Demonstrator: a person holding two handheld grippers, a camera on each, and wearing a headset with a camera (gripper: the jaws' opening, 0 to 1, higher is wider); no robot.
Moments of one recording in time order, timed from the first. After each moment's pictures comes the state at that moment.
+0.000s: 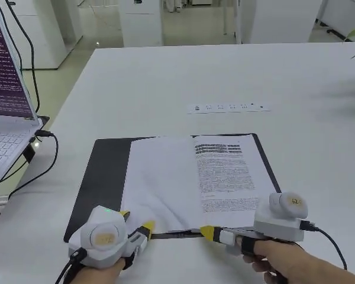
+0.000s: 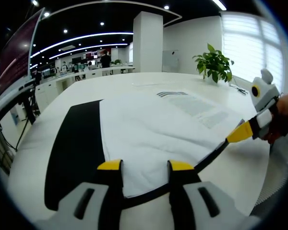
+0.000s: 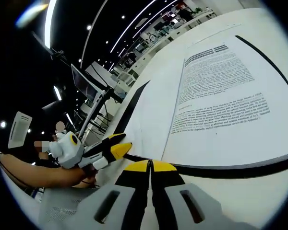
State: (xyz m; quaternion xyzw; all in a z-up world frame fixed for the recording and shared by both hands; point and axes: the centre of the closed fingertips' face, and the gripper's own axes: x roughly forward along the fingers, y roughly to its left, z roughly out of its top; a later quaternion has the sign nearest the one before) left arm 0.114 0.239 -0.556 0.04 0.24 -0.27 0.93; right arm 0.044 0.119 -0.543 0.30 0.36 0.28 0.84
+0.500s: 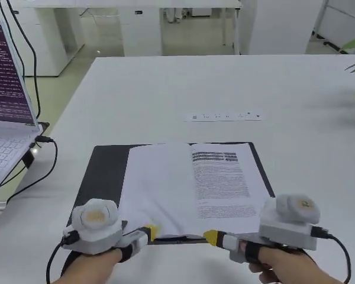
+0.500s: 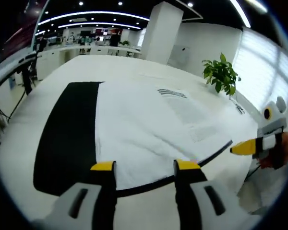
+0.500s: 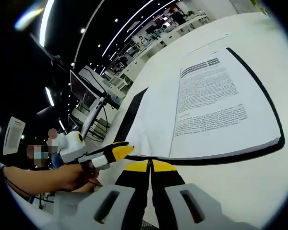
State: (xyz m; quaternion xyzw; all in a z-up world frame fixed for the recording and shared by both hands) left arm 0.100 0.229 -0.539 -0.10 0.36 -0.26 0.89; right arm 0.029 0.099 -0.499 0.31 0.36 0.21 0.86
